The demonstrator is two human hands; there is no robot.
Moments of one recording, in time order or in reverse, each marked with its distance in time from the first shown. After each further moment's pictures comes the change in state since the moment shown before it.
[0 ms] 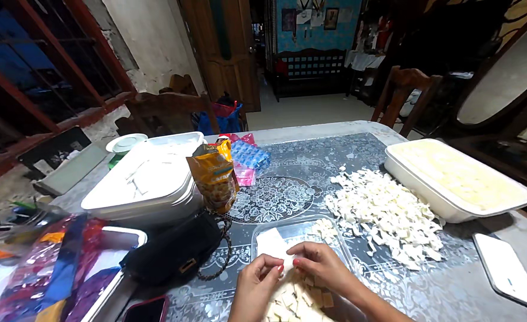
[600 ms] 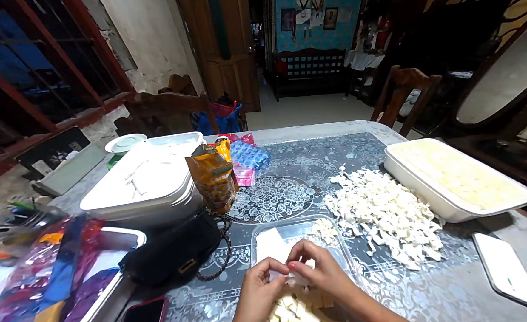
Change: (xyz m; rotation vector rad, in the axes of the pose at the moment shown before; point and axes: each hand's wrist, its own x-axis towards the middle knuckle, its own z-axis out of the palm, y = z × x) left_hand -0.002 -0.003 0.005 -0.115 -0.056 -0.049; right_hand -0.002 0.002 0.010 -0.111 0.091 -0.249
